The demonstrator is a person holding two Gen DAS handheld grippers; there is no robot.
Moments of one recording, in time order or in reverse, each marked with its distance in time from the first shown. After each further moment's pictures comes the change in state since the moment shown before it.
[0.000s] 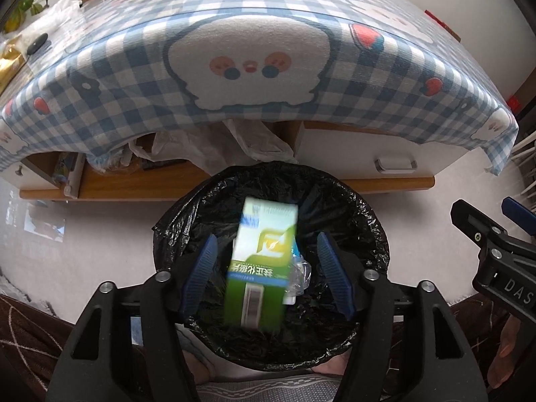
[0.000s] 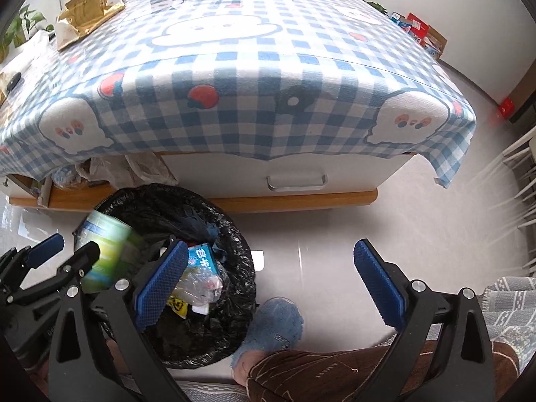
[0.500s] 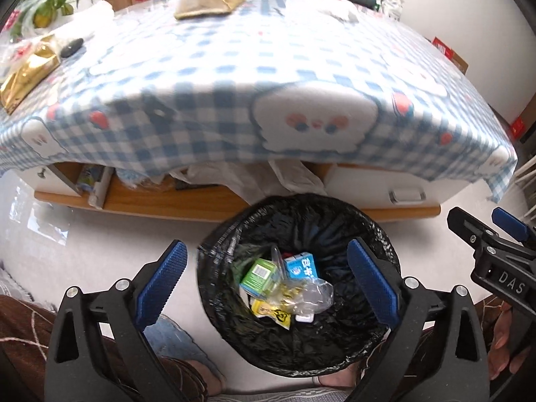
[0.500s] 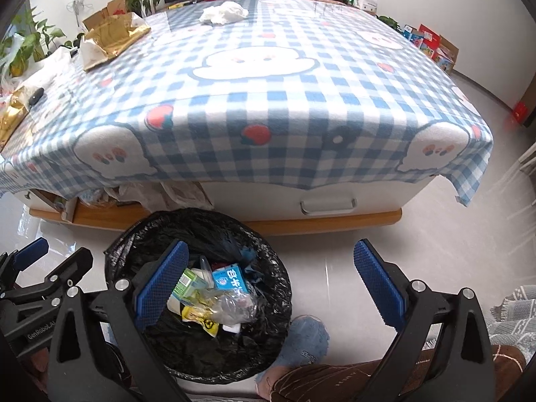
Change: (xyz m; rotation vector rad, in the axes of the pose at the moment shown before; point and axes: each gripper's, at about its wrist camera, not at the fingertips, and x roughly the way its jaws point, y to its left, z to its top) left arm -0.041 0.050 0.010 -0.051 -0.117 0.027; right arm -0.019 0.025 0.013 0.003 -0.089 0.095
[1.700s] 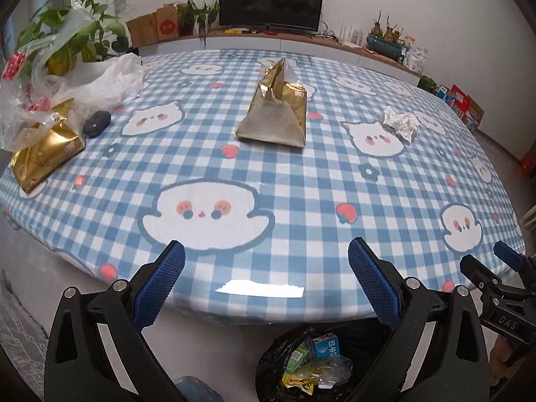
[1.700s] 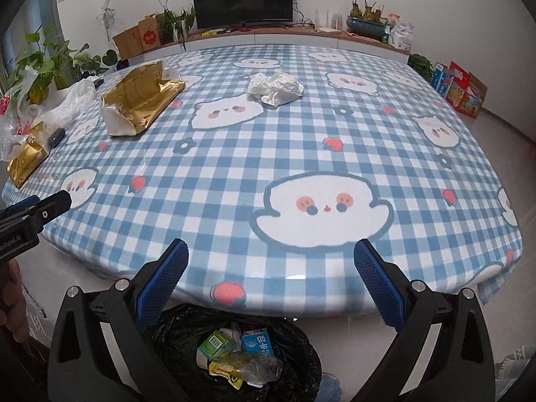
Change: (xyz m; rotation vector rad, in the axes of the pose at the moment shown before) left arm -0.019 0.079 0.153 -0.060 -0.159 0.051; right arm 0.003 0.047 0.125 -0.075 -0.118 0.103
